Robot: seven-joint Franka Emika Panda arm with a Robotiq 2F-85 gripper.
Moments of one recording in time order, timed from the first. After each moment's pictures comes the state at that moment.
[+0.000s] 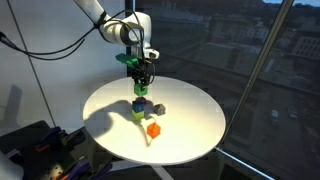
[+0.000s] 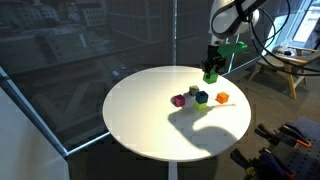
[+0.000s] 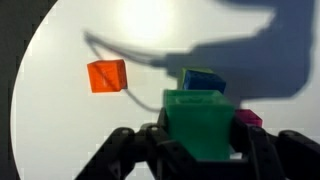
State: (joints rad) arm -0.01 0.24 -0.05 -2.11 -0.03 2.30 0.17
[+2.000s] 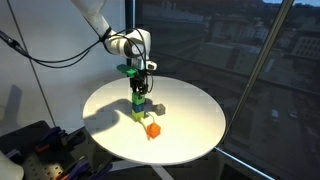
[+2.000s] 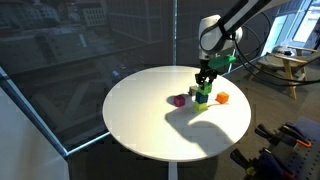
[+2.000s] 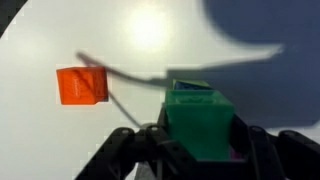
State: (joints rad) arm 0.03 0.42 -0.05 -2.02 -0.03 2.31 0.18
